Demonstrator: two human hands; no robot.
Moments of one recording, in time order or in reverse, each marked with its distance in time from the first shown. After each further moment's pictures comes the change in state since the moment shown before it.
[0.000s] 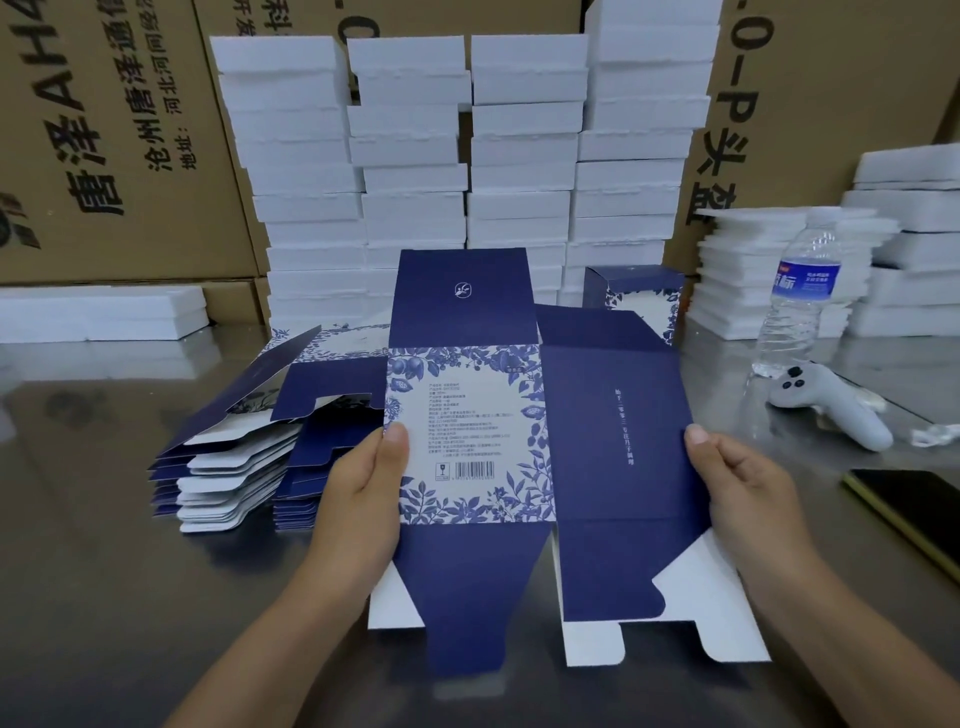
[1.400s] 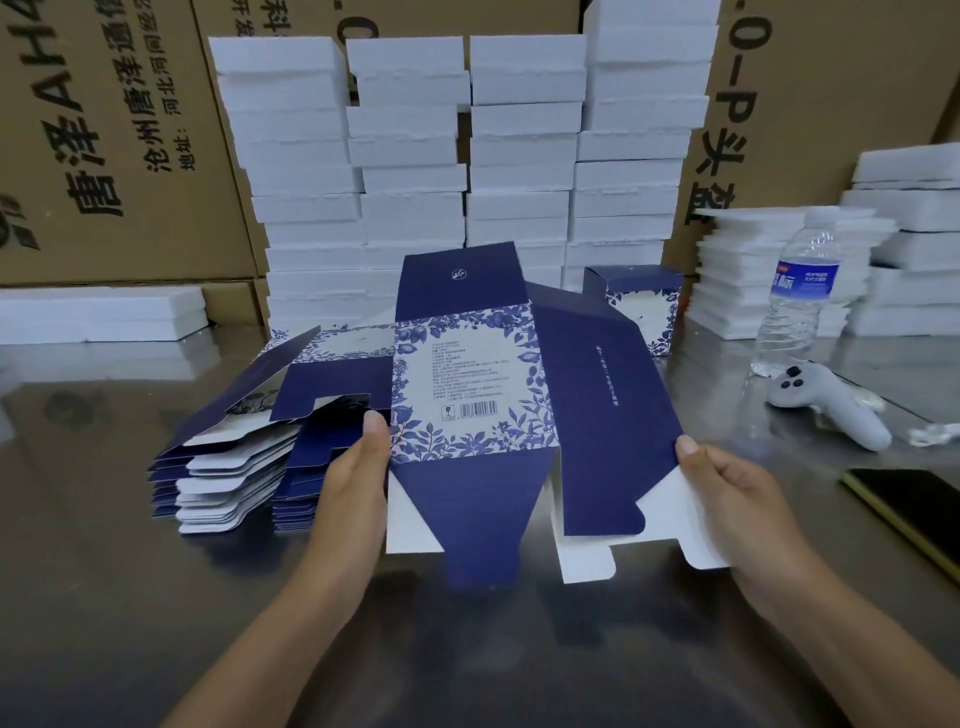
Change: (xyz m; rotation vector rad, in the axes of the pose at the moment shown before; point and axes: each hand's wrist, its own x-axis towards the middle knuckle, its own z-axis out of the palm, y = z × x) left_hand 0.005 -0.002 0.001 -0.133 0.034 -0.081; right_hand 0.003 0.005 -0.004 -0.079 -0.078 0.127
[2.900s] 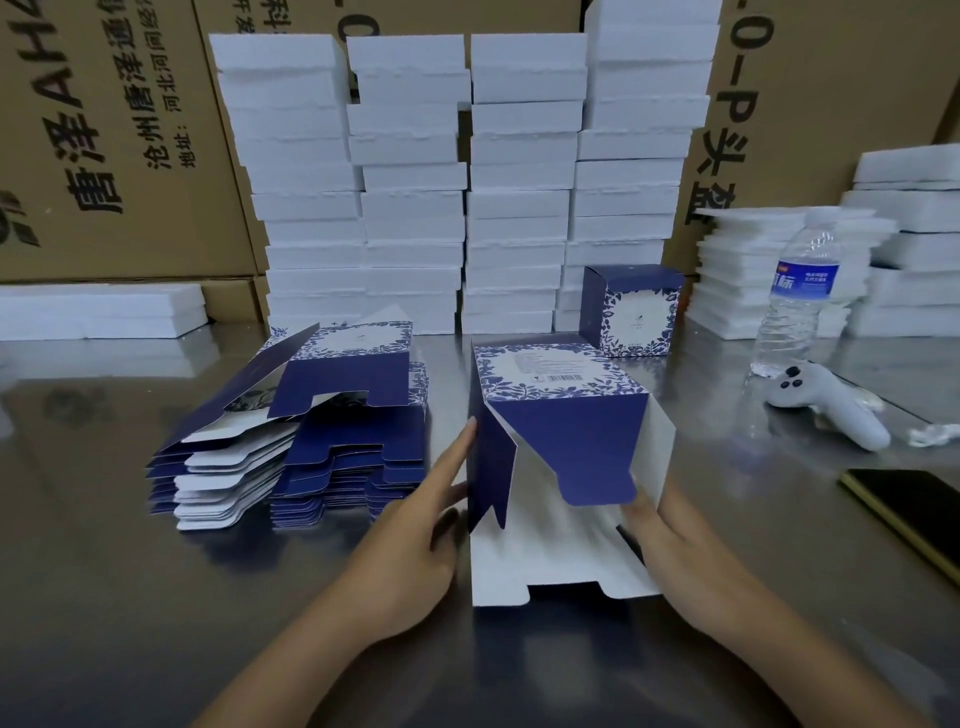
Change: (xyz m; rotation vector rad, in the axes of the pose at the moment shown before) left_hand -0.009 -0.021 -0.003 0.565 -0.558 0.150; right_hand -0.030 -0.006 0.025 -0.182 -0.404 -0.226
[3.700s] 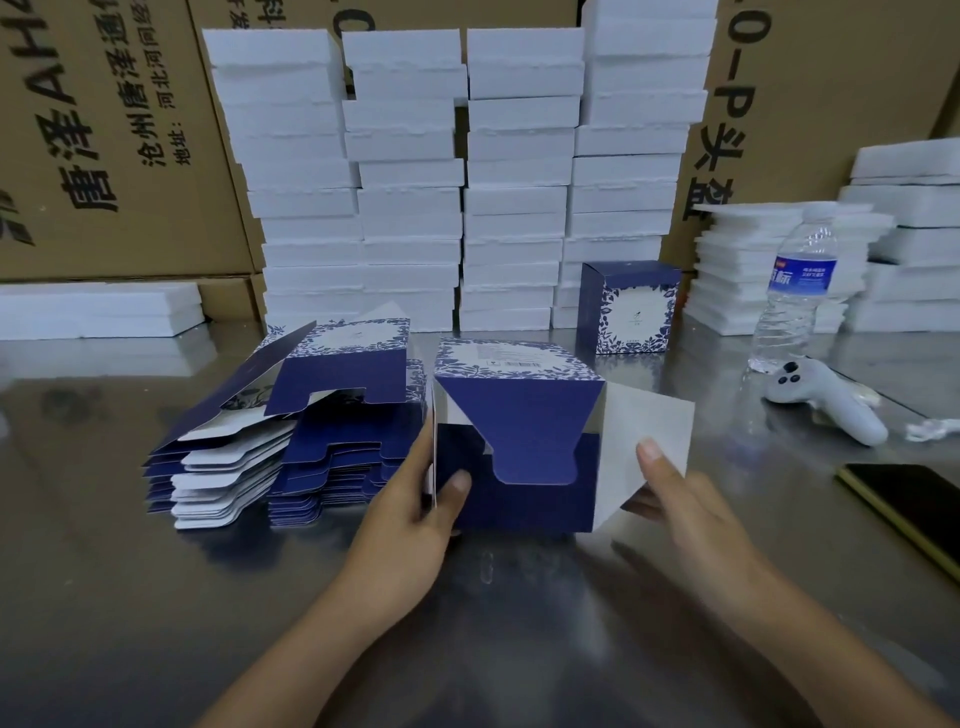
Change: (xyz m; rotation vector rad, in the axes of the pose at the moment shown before) left_hand 0.002 0.013 0.007 -0.244 0.254 -0.087; right_hand 0.001 0.001 -0.005 0.151 0.116 0.128
